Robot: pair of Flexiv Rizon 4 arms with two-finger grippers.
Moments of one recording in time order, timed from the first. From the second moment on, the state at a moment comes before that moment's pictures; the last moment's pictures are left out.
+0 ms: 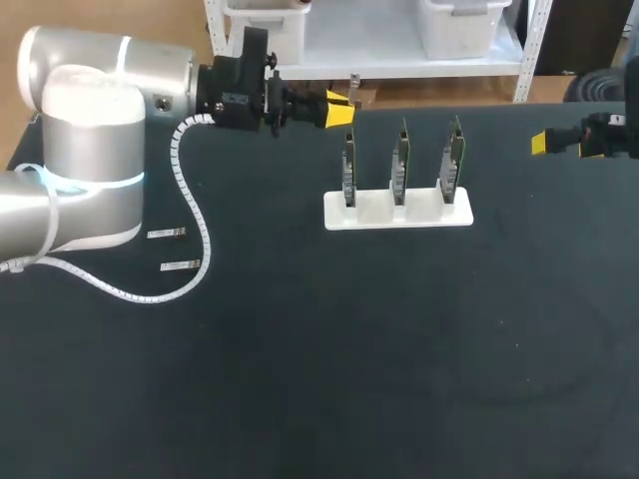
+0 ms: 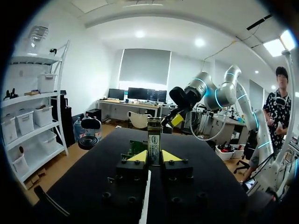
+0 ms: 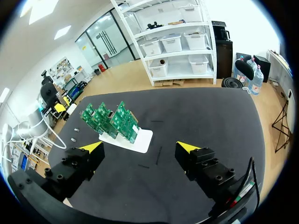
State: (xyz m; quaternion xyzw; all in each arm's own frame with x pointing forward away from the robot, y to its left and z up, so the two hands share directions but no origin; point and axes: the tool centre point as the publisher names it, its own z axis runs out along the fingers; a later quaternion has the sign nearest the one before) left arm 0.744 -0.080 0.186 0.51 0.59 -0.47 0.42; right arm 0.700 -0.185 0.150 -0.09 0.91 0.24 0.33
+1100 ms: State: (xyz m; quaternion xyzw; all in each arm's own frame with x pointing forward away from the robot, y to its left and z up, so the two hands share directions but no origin) left arm 0.753 -0.082 0.173 0.50 0.59 -0.46 0.43; right arm 0.700 -0.185 0.150 -0.09 0.91 0.24 0.33
